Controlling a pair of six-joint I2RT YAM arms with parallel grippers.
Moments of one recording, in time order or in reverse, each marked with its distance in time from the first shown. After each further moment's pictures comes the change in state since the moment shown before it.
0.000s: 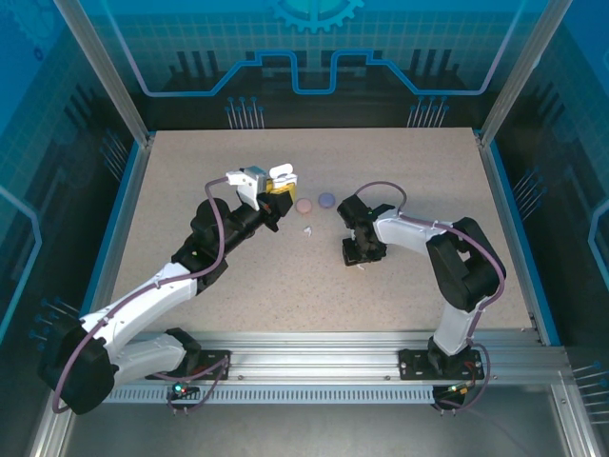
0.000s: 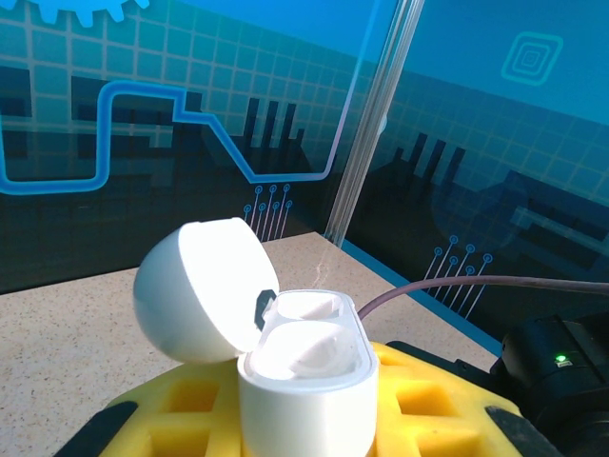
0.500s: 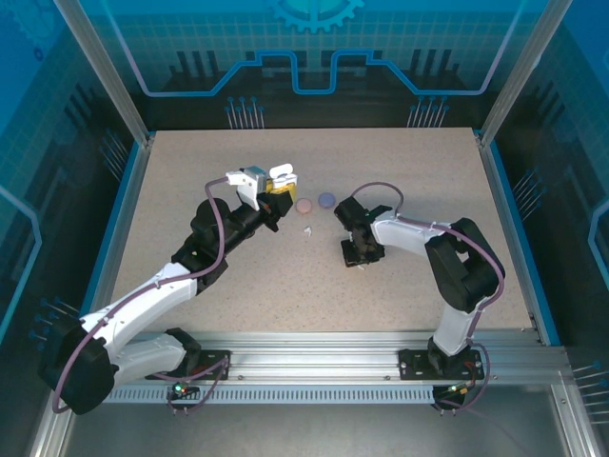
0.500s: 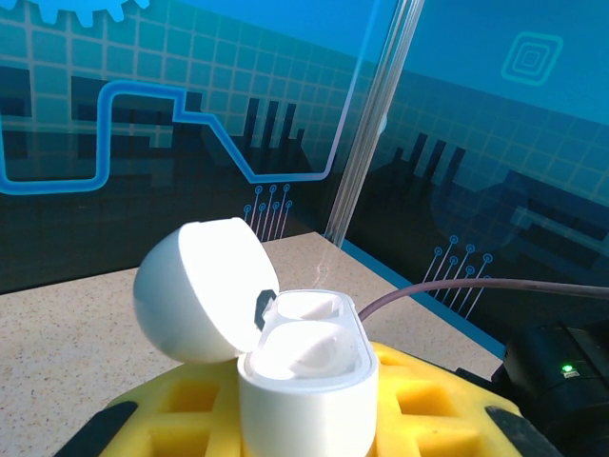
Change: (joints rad) left arm 0.000 0.000 0.000 0.000 0.000 0.000; right arm 0.029 0.000 0.001 -0.006 0.034 0.000
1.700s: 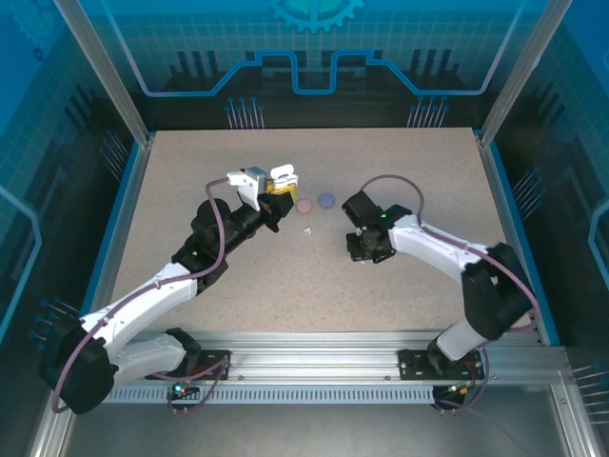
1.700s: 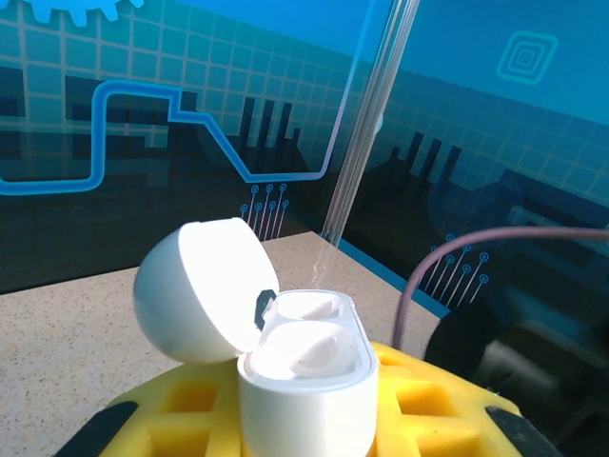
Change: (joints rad) left arm -0.007 0.000 0.001 0.000 0.001 0.003; right arm 0.015 -0.271 -0.019 -0.063 -0.006 0.093
